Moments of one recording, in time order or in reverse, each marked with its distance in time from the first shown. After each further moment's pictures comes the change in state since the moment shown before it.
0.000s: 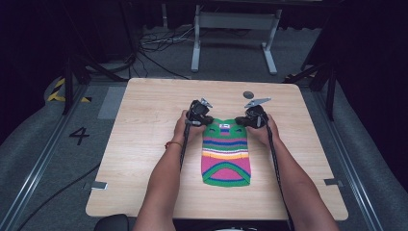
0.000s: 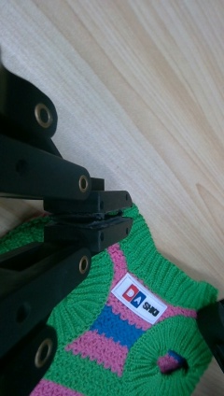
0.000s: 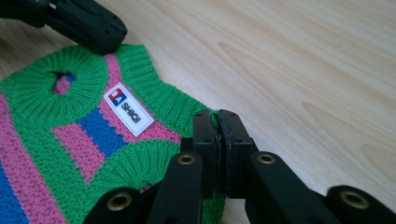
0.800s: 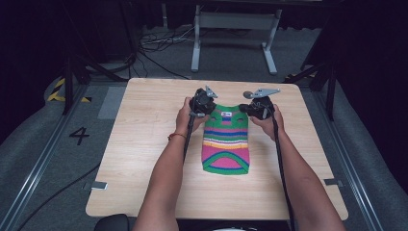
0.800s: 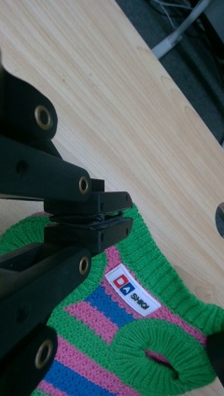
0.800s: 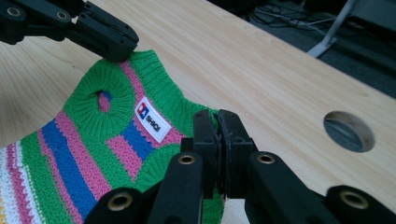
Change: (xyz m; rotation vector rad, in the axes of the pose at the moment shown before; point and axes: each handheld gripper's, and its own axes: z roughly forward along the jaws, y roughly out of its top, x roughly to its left) left arm -0.009 0.040 -0.029 -0.072 0.158 0.117; right arm -0.001 0.031 -0.036 -0.143 -0.077 -0.077
